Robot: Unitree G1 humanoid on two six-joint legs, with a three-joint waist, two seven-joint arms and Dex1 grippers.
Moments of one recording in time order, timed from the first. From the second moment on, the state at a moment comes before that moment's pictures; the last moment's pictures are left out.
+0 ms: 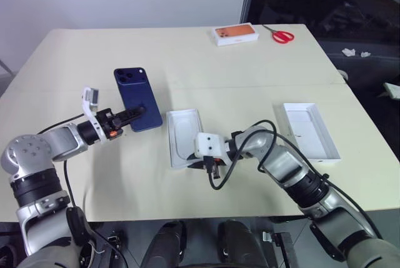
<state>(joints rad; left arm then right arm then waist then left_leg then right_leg) -0.55 0.53 0.59 0.16 -1.02 1.44 -0.51 -0.60 -0.45 0.55 -0.07 -0.01 0.44 1.10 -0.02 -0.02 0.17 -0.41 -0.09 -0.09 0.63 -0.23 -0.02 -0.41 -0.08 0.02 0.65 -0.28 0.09</state>
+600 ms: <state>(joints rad) -0.54 0.52 0.59 0.16 -1.02 1.44 -0.50 -0.72 -0.28 0.50 0.18 -0.06 0.47 0.91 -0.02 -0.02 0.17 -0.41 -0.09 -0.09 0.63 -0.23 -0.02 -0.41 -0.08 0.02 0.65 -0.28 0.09</state>
